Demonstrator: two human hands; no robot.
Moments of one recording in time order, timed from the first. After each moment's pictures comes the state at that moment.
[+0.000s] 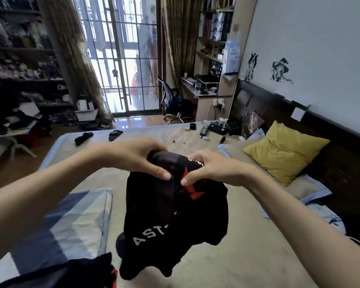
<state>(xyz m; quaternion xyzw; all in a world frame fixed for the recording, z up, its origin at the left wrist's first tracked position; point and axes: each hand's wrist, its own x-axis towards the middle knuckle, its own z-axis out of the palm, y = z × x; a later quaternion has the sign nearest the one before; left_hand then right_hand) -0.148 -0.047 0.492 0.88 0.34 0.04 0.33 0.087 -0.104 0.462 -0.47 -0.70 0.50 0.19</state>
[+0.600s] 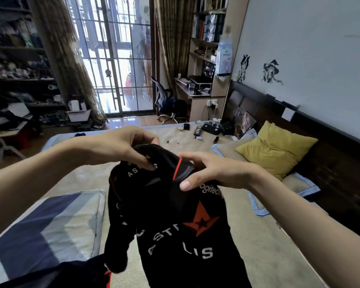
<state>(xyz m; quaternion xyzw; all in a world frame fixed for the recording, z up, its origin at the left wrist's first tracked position) -0.159 -0.060 0.509 0.82 0.27 0.11 0.50 0.099 -0.130 0.477 -0.41 -0.69 0.57 0.19</state>
